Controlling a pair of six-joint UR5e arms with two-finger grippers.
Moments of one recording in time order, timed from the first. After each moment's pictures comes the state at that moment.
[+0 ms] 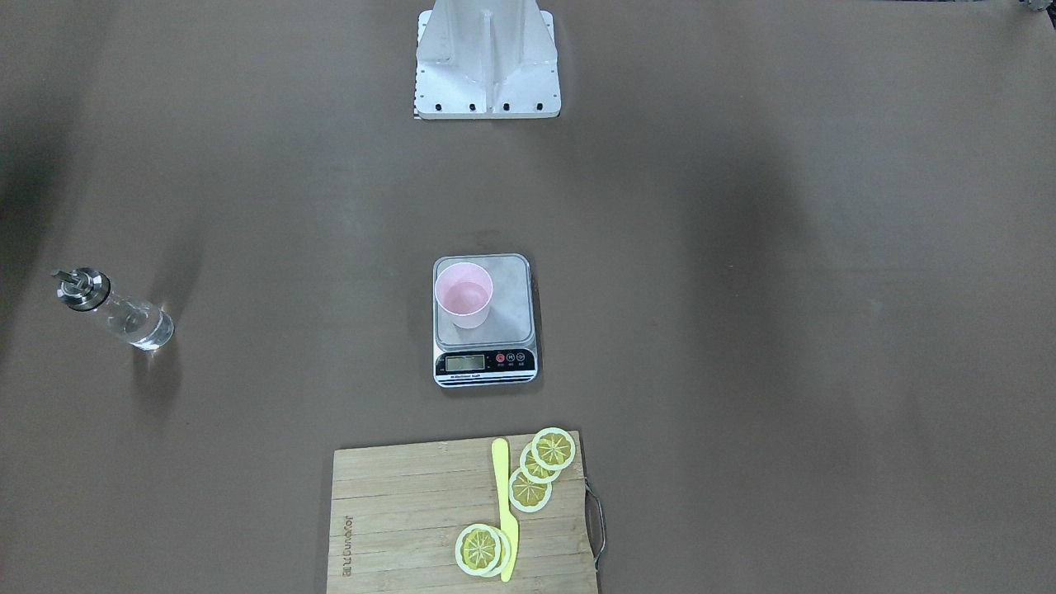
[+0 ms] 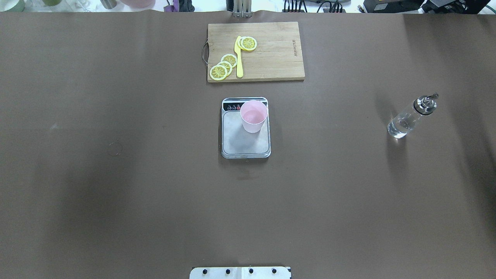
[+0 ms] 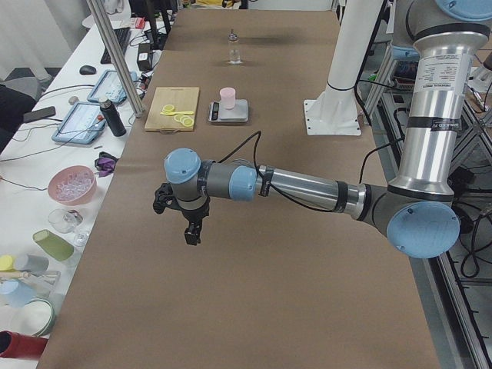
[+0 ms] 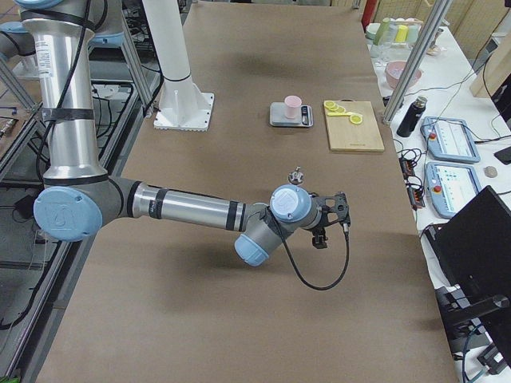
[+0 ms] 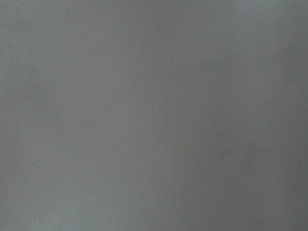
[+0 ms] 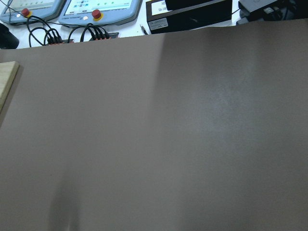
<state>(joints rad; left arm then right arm) -1.50 -1.65 -1.67 -1.50 -2.37 0.02 1.53 -1.51 1.40 -0.68 2.44 0.56</state>
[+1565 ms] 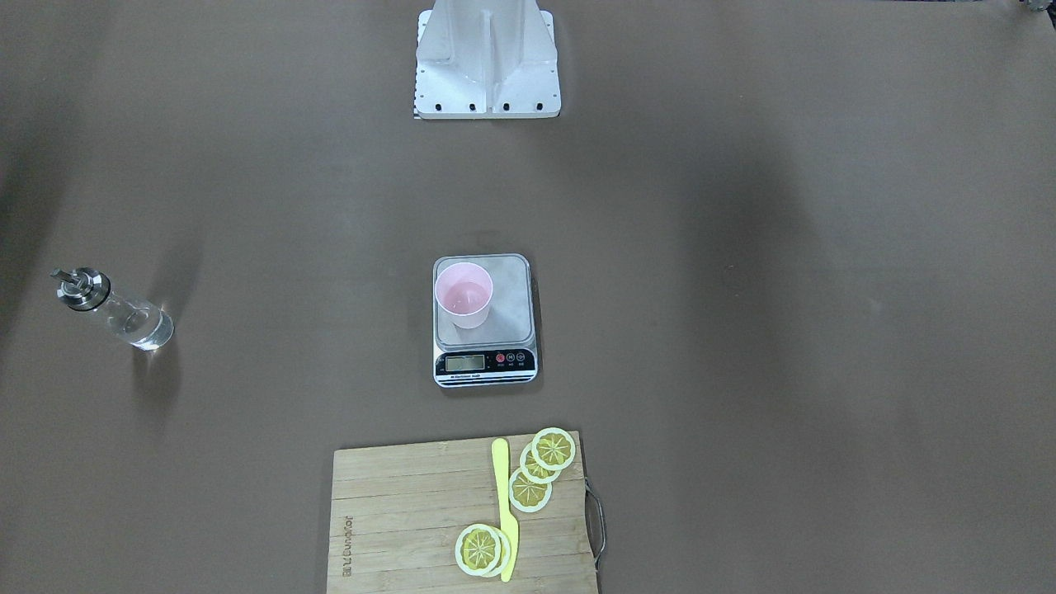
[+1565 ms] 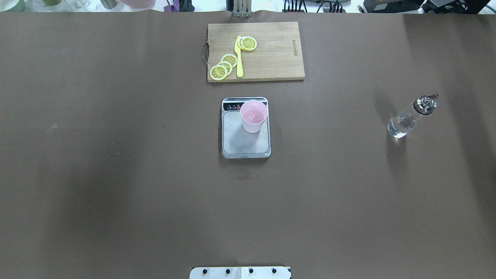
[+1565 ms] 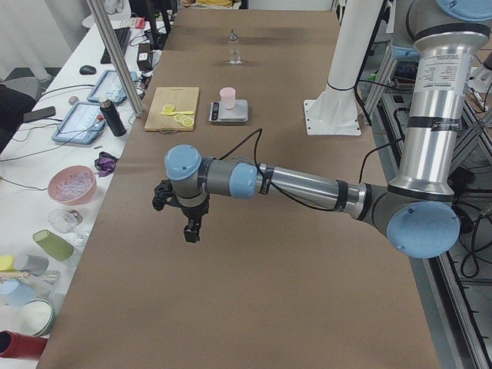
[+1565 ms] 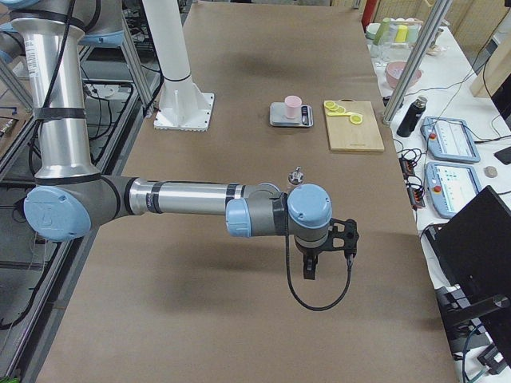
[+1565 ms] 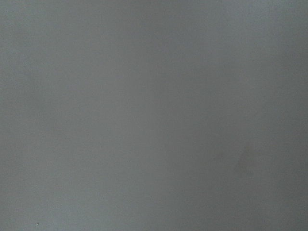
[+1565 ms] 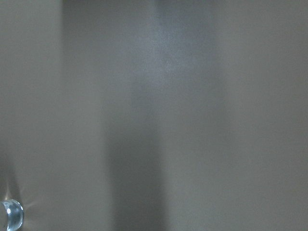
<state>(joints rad) -1.50 -1.65 -1.69 -1.49 -2.37 0.02 1.69 -1.53 1.56 -1.46 2.45 0.14</state>
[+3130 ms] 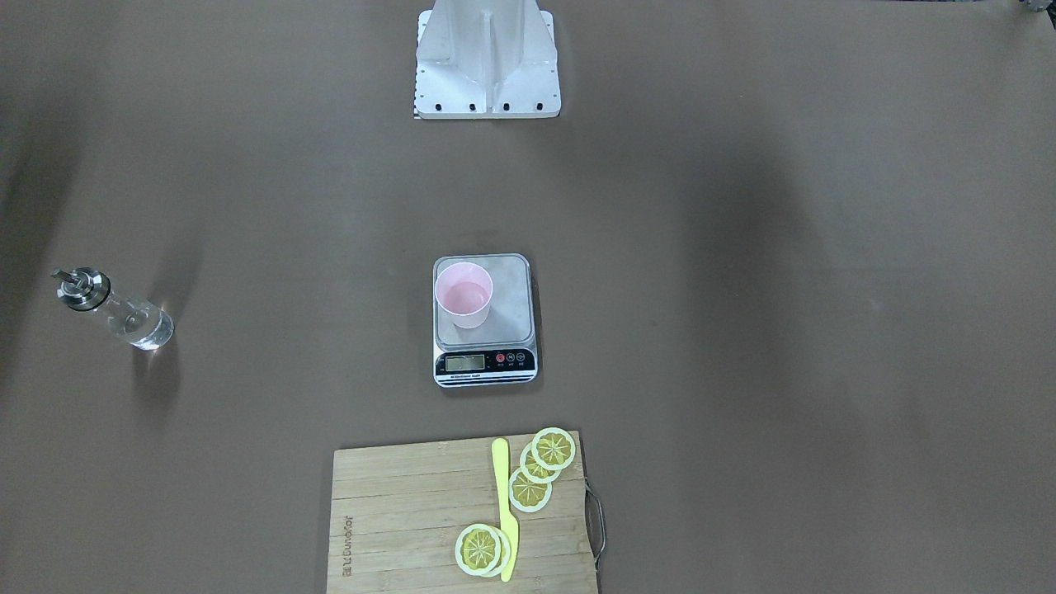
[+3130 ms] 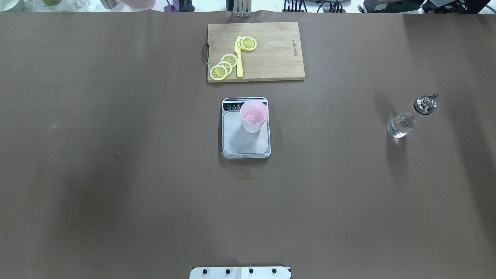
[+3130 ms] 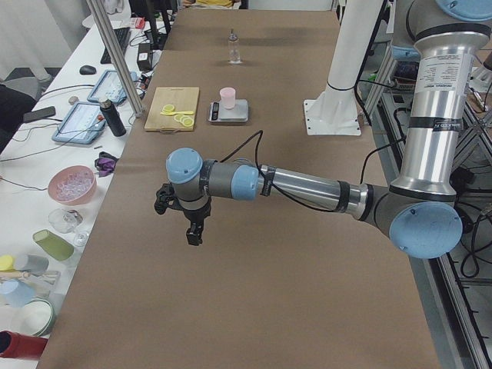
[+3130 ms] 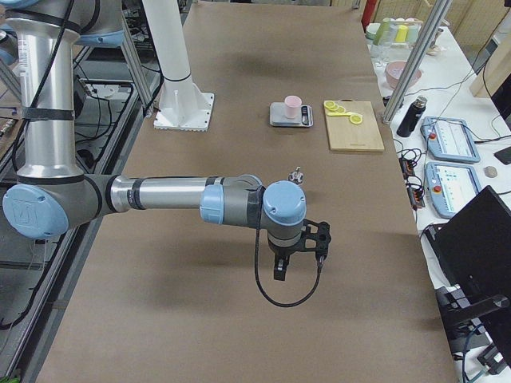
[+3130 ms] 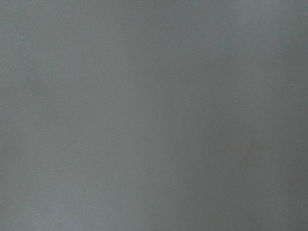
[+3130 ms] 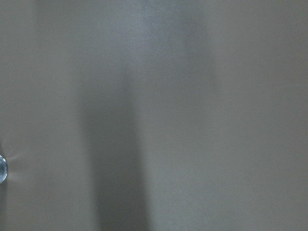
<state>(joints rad) -1.50 -1.64 -1.68 -1.48 -2.37 0.02 1.70 -1.61 1.70 -1.69 2.41 0.03</state>
